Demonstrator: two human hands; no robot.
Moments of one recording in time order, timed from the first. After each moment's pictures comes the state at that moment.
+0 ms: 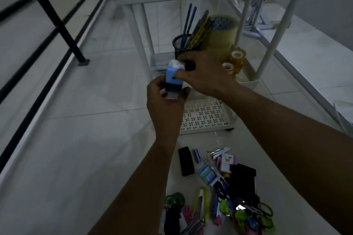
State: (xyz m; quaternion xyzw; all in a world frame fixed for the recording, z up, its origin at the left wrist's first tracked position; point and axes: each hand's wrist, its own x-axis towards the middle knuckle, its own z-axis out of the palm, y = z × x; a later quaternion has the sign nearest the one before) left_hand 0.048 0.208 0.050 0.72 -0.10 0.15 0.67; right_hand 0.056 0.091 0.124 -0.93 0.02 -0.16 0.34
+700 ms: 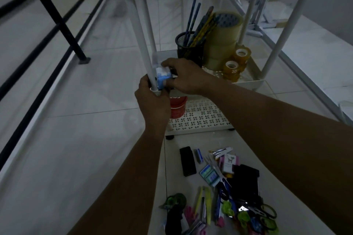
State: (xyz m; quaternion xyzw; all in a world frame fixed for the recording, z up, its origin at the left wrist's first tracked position) left_hand 0.087 0.228 0.042 0.75 -0.06 0.14 0.64; right_hand 0.100 0.109 0.096 -0.93 -0.02 -0.02 0.36
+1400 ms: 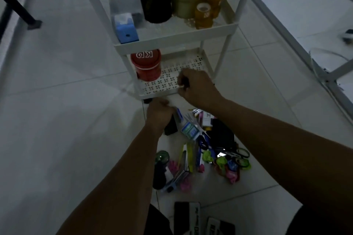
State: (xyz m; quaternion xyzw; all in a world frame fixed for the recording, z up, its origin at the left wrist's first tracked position) left_hand 0.011 0.213 -0.079 0.83 0.04 -0.29 0.48; right_hand -0.034 0.083 -0.013 -0.92 0.08 -0.09 0.37
